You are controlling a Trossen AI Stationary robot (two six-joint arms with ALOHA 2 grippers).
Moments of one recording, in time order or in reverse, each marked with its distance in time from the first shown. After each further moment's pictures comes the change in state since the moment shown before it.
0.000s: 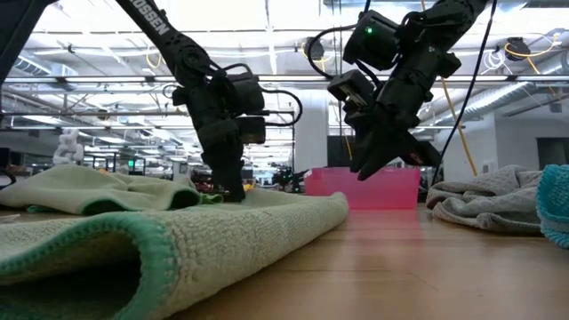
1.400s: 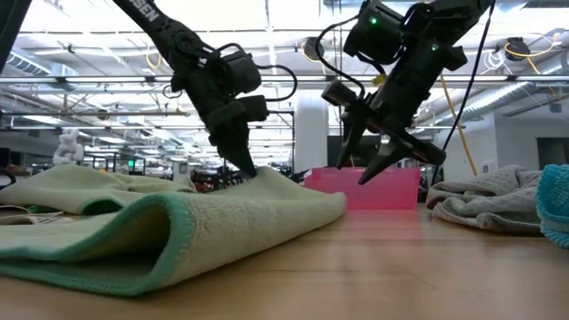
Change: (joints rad) left arm 0.021 -0.093 0.000 0.065 -0.075 -0.019; right arm 0.064 0.010 0.000 0.026 0.295 0.317
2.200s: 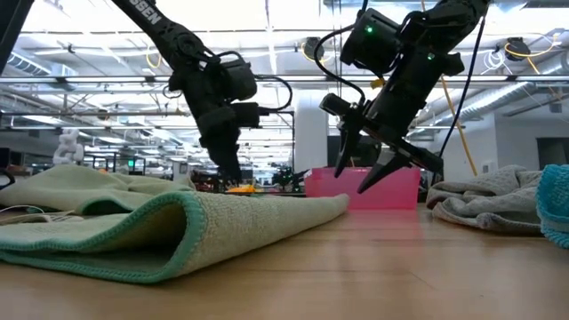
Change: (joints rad) left arm 0.046 0.006 0.025 -0.123 0.018 0.059; right arm -0.004 0.038 0.000 0.022 0.077 0.037
